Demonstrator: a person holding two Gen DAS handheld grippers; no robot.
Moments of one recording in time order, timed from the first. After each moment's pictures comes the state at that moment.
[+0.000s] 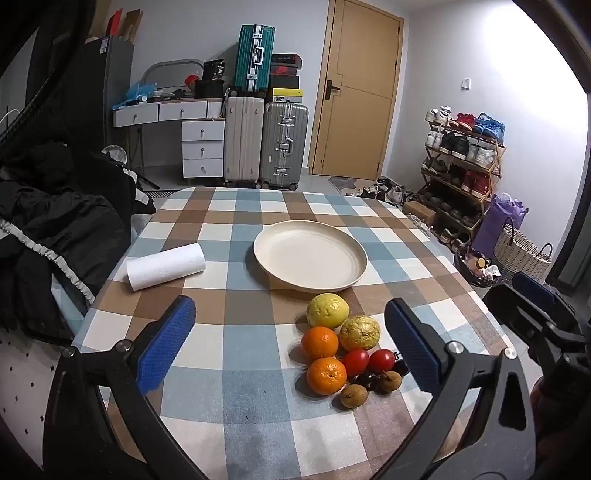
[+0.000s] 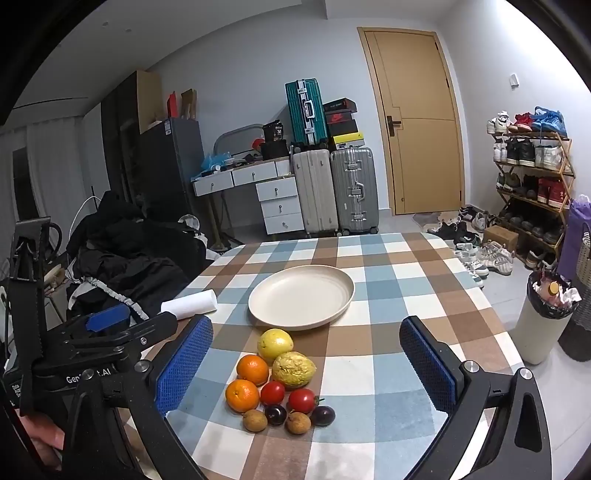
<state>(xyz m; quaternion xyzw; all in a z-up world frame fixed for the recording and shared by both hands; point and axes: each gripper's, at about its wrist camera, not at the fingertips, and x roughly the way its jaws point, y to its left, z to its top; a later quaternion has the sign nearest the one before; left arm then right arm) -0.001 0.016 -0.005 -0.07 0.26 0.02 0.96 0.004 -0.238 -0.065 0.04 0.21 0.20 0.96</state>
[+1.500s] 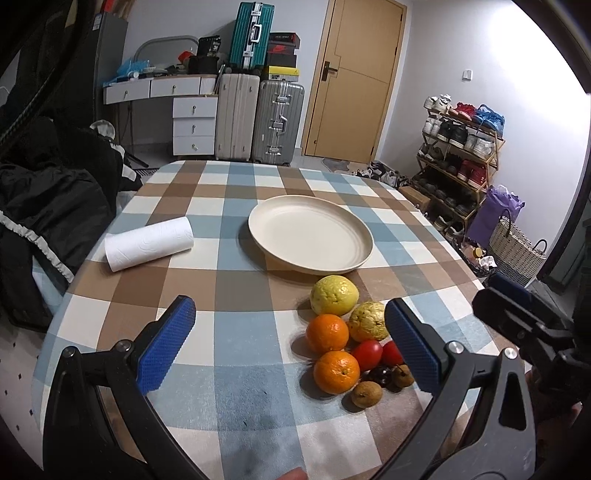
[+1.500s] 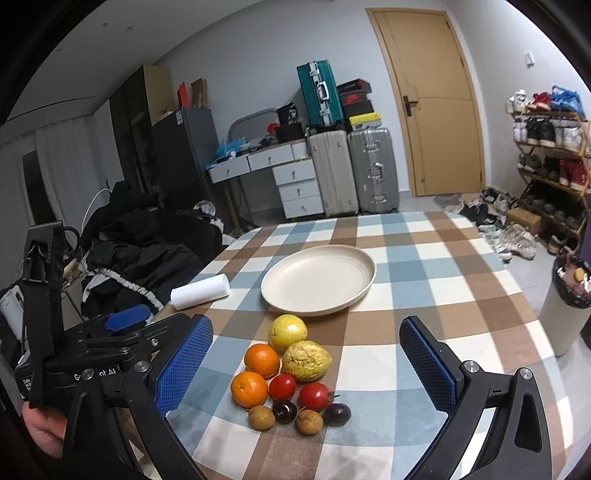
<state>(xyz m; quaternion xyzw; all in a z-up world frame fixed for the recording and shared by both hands) 0.023 0.024 -0.052 -0.08 0.30 0.00 0.95 0.033 -0.232 -0.086 0.05 0.27 0.24 0.93</state>
